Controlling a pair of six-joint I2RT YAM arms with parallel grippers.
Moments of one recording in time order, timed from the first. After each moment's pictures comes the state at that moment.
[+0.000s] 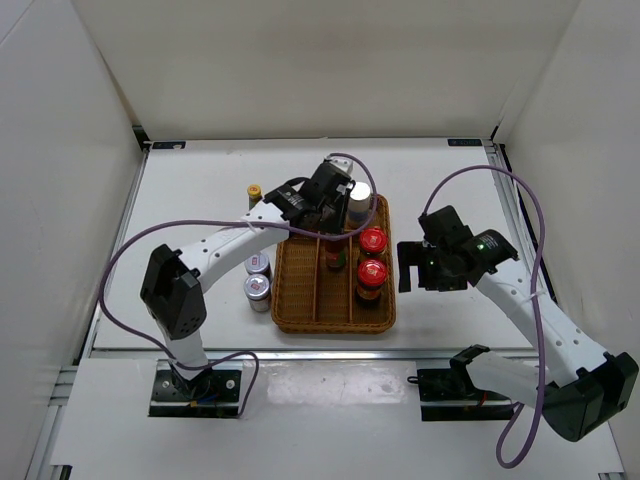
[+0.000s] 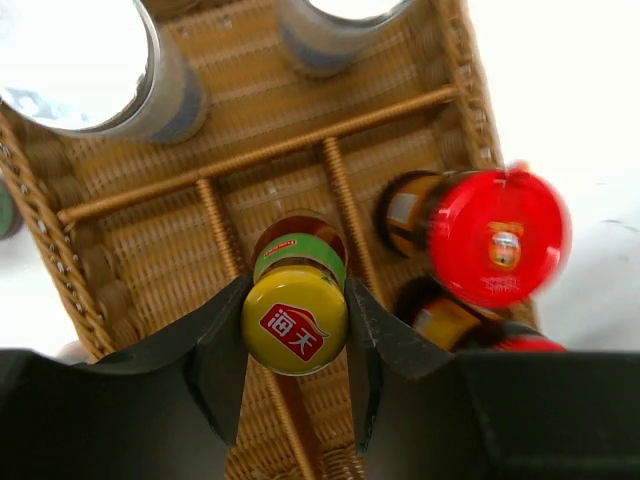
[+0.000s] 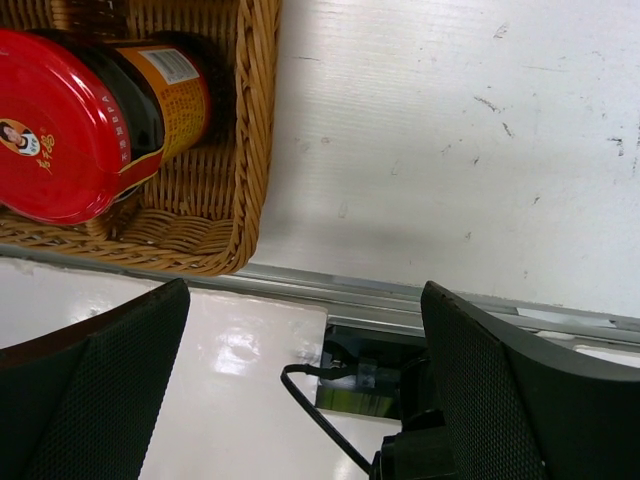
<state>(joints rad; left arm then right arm) -0.81 1.75 1.61 -0.68 -0.21 -0.40 0.53 1.07 1.04 -1.14 0.04 0.41</state>
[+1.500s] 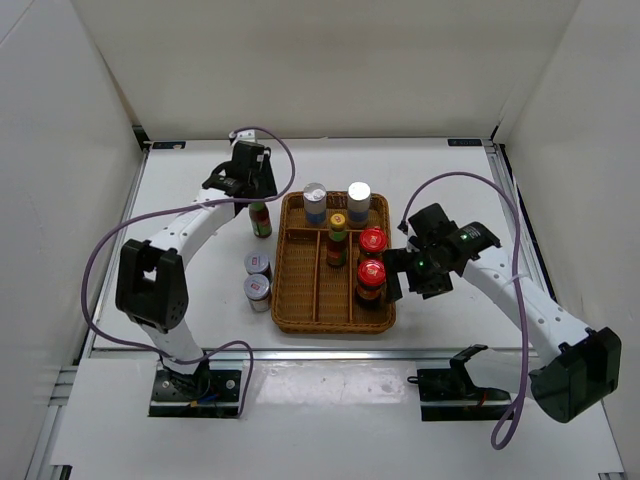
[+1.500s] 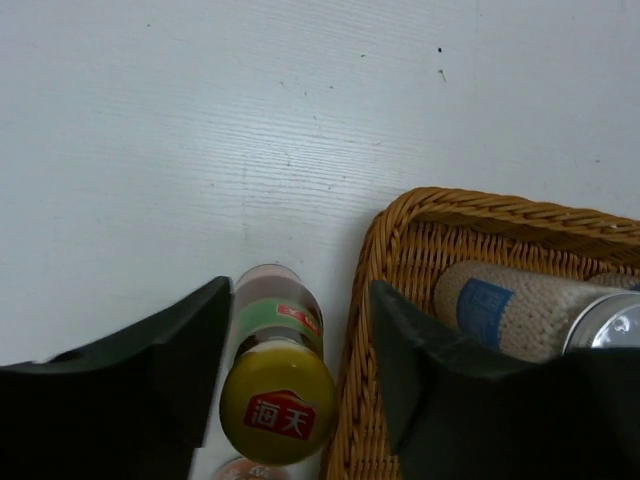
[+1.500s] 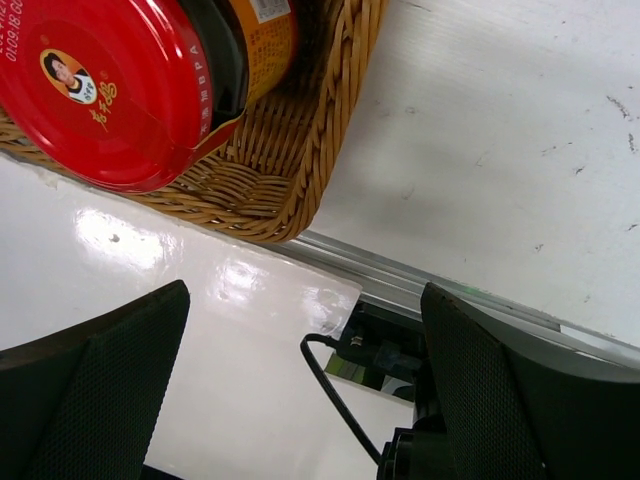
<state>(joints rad) -0.37 1.71 1.39 -0.38 -0.31 -0.40 0.53 1.17 1.04 -1.13 -0.18 0.30</state>
